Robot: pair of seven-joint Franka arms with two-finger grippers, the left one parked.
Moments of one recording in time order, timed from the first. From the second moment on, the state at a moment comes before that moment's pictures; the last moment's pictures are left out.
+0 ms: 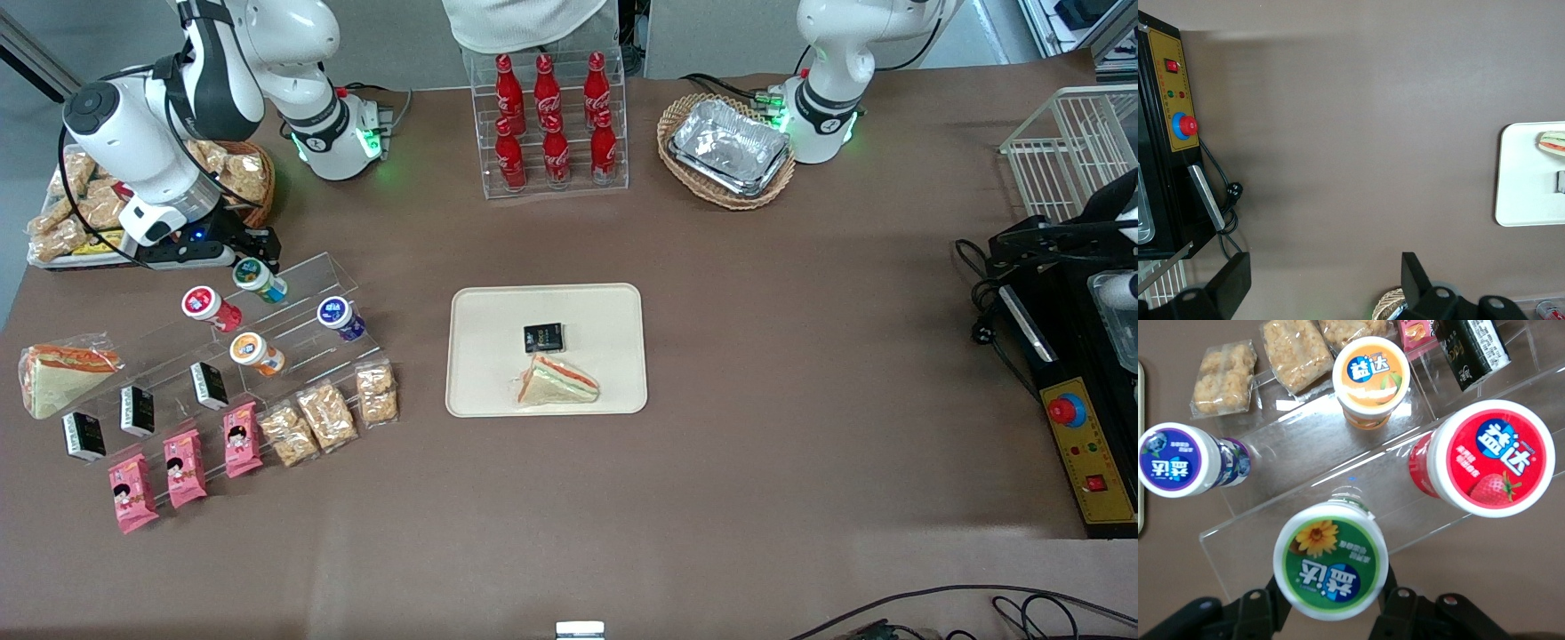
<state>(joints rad) 0.02 -0.47 -0.09 -2.76 0.02 2.40 -0.08</state>
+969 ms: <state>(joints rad) 0.02 -0.46 -0.08 -2.27 0.02 1.87 -0.08</state>
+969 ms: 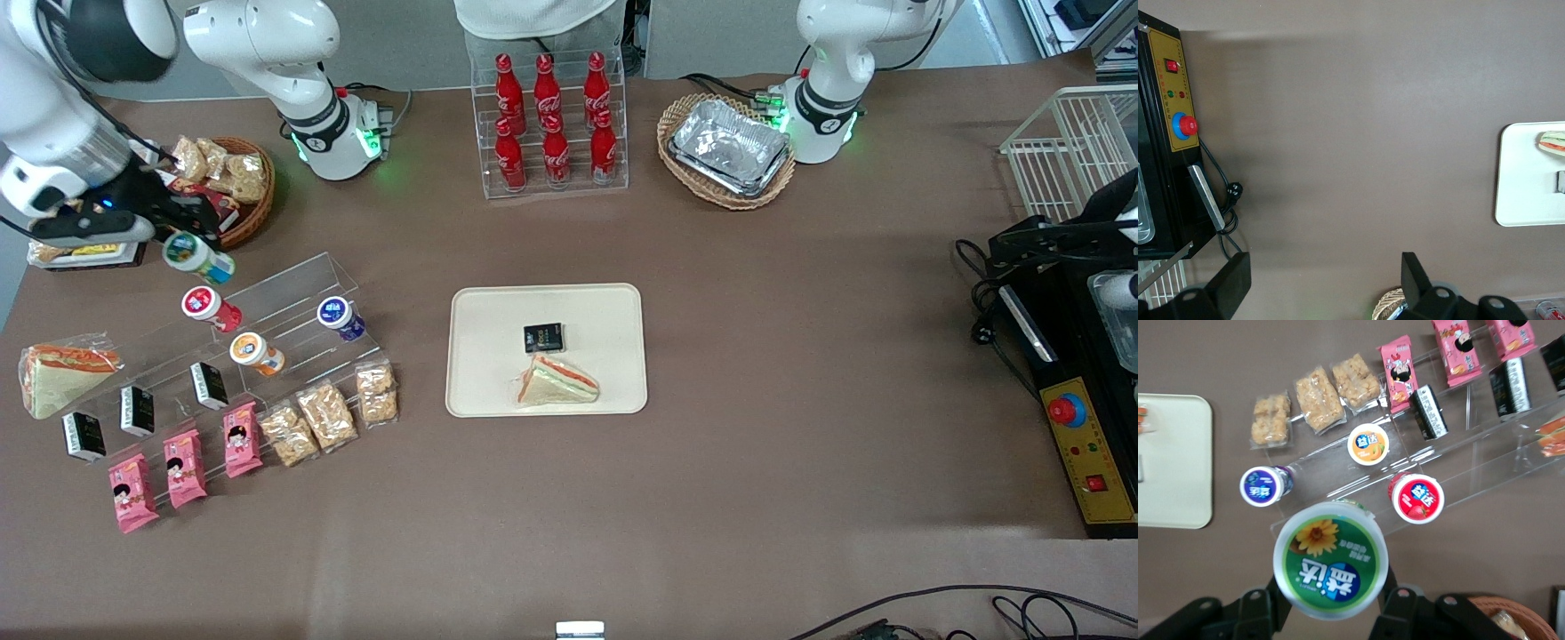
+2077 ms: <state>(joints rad) 0.48 -0.11 -0.06 -1.80 0.02 1.74 0.66</state>
